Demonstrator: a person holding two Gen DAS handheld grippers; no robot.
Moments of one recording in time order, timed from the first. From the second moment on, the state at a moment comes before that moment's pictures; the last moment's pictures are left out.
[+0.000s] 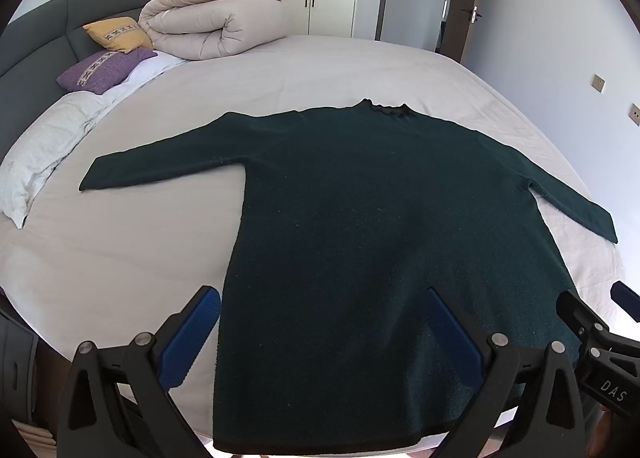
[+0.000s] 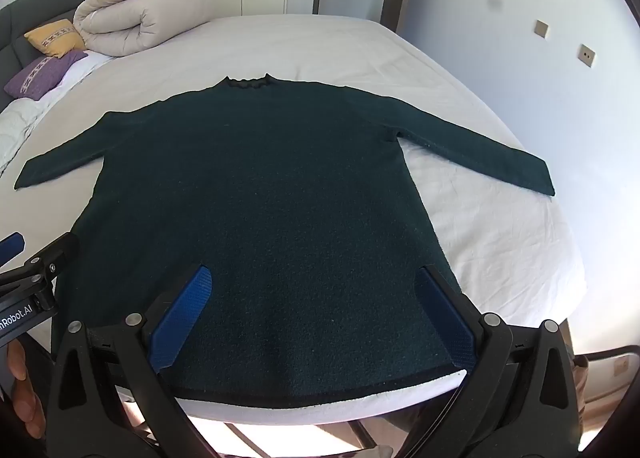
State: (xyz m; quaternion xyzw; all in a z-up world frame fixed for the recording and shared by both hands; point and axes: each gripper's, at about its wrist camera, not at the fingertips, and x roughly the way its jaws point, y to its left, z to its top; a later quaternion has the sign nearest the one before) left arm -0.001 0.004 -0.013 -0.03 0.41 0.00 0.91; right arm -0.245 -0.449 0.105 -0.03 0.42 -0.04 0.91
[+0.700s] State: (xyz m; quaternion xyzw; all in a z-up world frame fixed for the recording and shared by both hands) left arm -0.002 0.005 -0.016 -0.04 0.42 0.00 0.91; right arm -0.242 -0.451 0.105 -0.03 0.42 -0.04 0.91
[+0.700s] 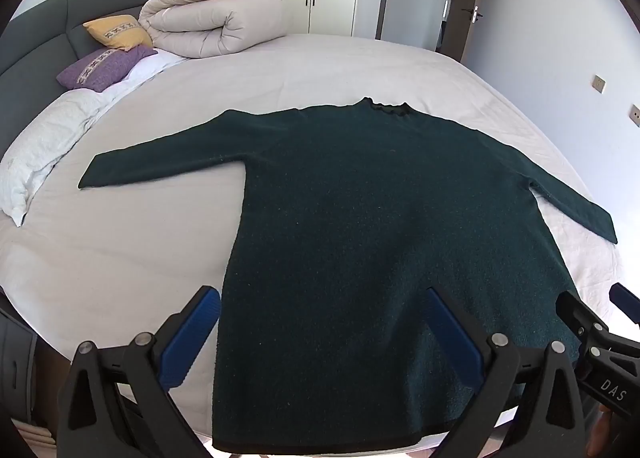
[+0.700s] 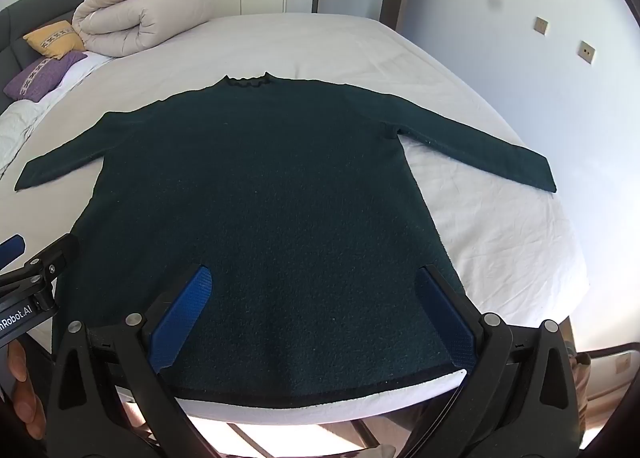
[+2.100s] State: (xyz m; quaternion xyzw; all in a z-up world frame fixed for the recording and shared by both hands) left arm 0.013 0.054 -0.028 -0.11 0.41 -0.01 0.90; right arm -0.224 -0.429 0.093 -0.04 0.43 -0.03 0.90
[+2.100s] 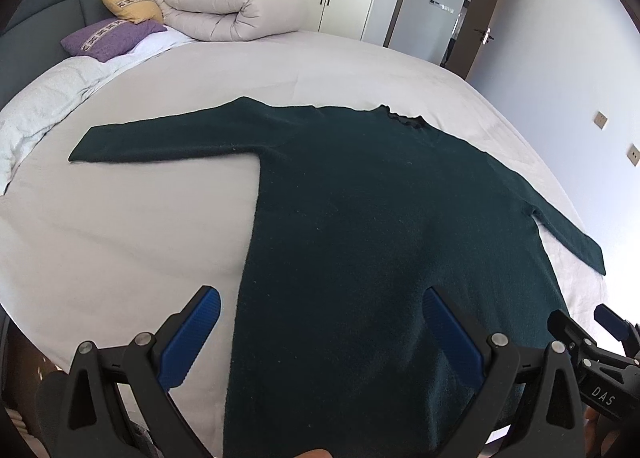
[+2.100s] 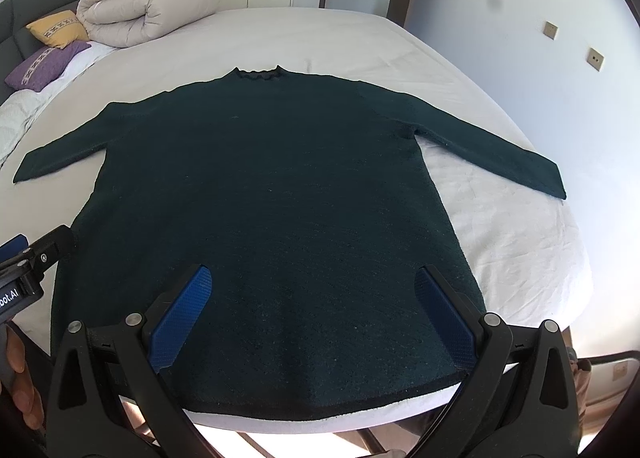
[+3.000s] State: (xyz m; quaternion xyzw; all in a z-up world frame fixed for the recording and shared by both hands) left arm 0.140 0.400 -0.125 -0.57 0.29 0.10 0.76; right arm -0.109 -0.364 0.084 0.07 0.44 0.11 0.89
